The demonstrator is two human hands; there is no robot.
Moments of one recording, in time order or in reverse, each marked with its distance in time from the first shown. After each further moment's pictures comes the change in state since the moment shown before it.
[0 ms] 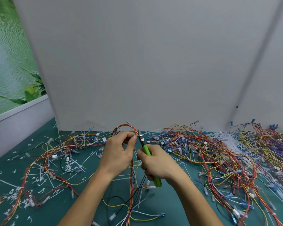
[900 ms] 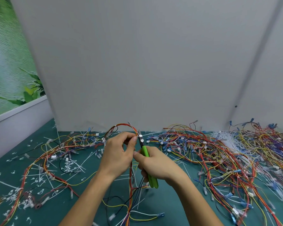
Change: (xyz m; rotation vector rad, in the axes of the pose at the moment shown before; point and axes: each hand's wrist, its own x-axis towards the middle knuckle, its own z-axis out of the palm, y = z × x) left_hand -0.001 0.001 0.003 0.028 0.022 0.016; right_hand -0.003 -0.003 0.000 0.004 -0.065 0.009
